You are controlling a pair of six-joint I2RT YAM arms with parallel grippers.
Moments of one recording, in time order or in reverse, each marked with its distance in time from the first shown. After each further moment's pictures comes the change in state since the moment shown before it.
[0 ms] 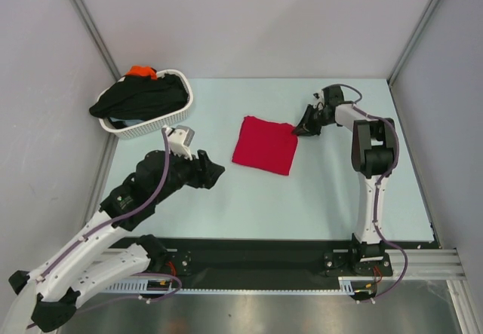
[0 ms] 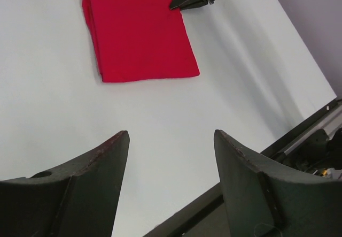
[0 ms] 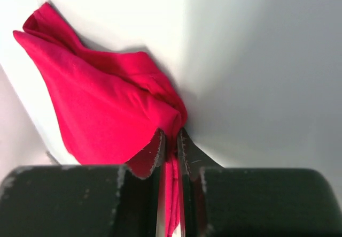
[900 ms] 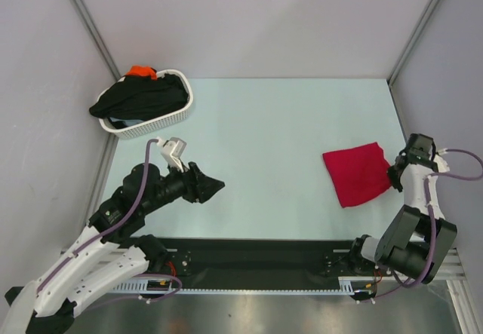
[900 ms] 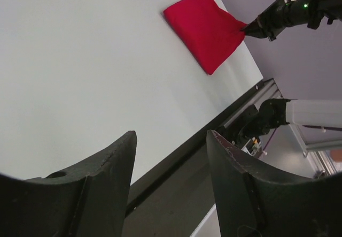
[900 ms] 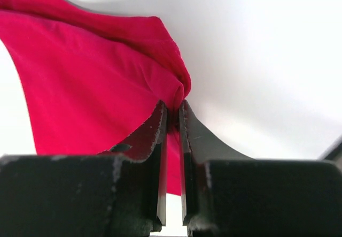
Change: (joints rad) left arm 0.002 -0.154 -0.066 -0.040 0.187 -0.196; right arm -0.515 -1.028 -0.883 -0.130 0.823 0.338
